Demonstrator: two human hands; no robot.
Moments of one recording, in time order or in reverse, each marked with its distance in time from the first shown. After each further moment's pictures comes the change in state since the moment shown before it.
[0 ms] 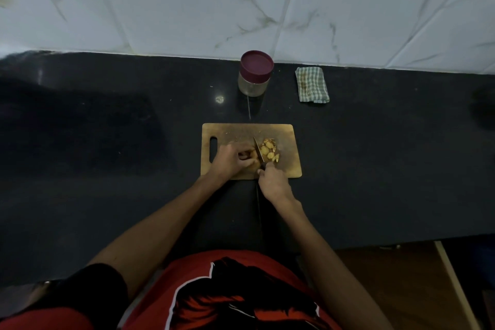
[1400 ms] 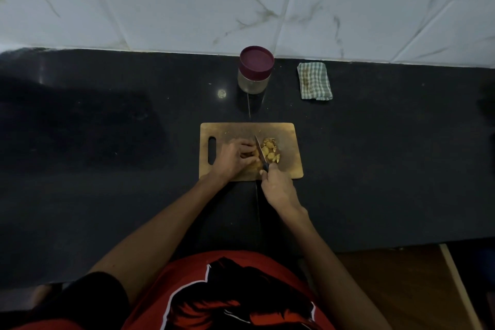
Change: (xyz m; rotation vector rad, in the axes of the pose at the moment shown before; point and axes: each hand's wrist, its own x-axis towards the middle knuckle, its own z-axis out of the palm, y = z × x) left_hand 0.009 0.004 0.004 0.049 -0.087 -0.098; right_hand -0.008 0.006 -0.010 0.019 0.013 -0.057
